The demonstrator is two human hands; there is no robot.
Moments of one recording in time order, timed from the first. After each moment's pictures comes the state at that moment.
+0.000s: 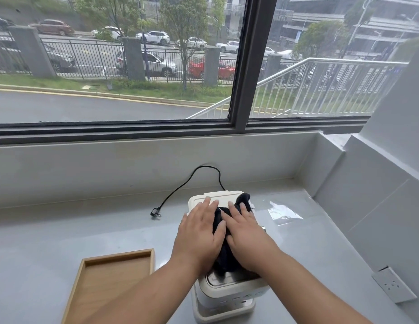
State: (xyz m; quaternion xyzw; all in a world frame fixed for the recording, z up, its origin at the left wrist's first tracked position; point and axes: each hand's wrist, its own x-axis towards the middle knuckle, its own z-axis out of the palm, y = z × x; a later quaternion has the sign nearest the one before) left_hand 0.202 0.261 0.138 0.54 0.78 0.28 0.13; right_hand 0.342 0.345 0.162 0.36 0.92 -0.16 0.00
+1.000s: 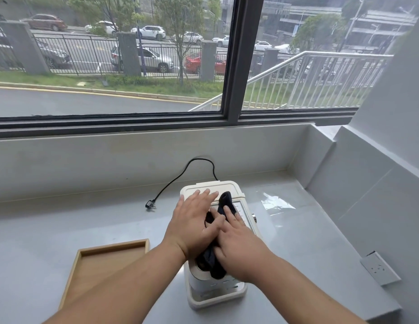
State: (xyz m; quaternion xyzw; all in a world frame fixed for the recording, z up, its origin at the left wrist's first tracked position) left_hand 0.201 0.259 0.149 0.61 0.74 0.26 0.12; right_hand 0.363 0.307 0.164 0.26 0.95 -0.13 0.03
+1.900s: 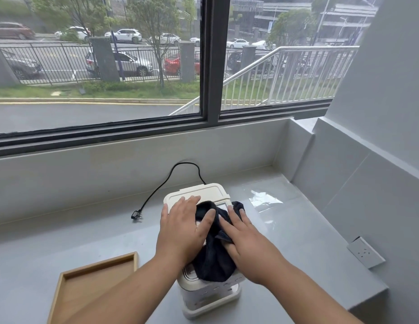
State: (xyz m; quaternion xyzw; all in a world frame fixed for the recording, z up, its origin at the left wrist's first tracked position) left_hand 0.215 0.276 0.143 0.56 0.79 0.25 0.08; right_hand 0.410 0.326 0.160 0.40 0.89 -0.22 0.00
